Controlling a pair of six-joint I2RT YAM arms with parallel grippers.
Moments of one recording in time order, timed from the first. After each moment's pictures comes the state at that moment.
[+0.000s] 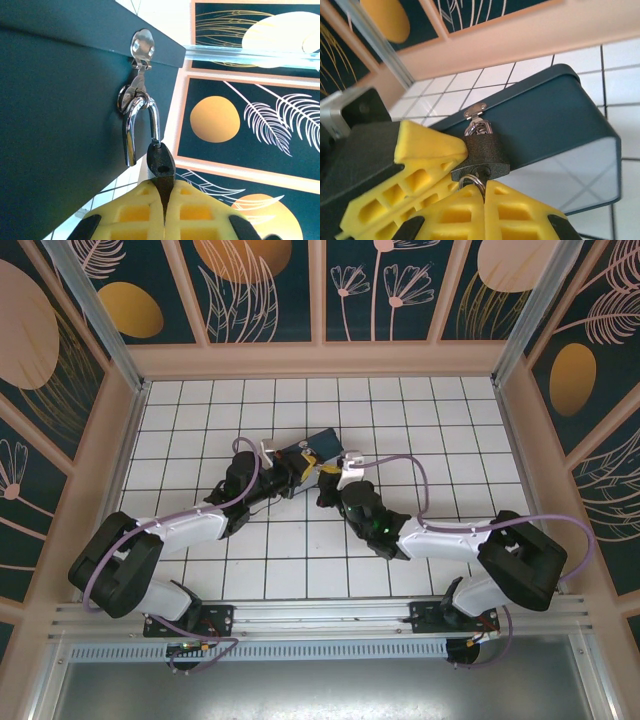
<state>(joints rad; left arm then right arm) -0.61 1.45 0.61 0.61 0.31 -1.57 1.00 1.43 0.61 0.59 0.47 0.59</state>
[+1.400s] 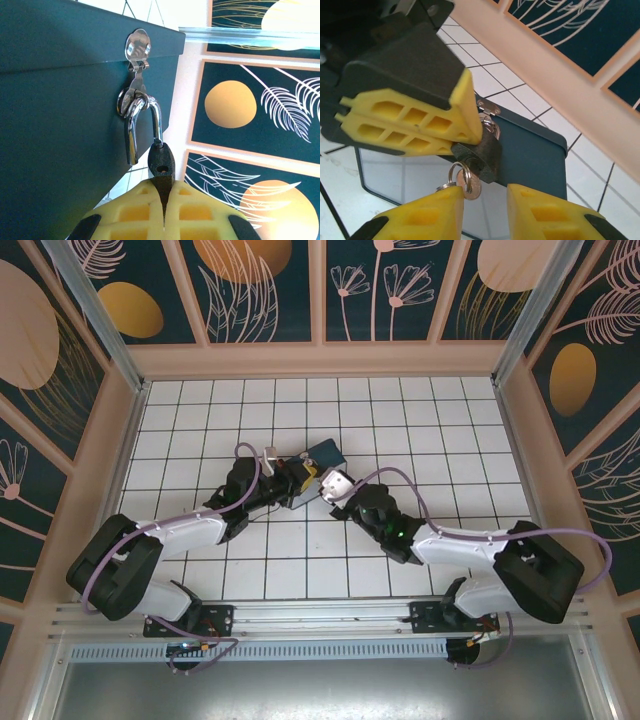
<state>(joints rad) -0.62 1.43 0.57 0.59 0.36 -1.53 0.95 1.33 0.51 0.57 0.27 -0.42</state>
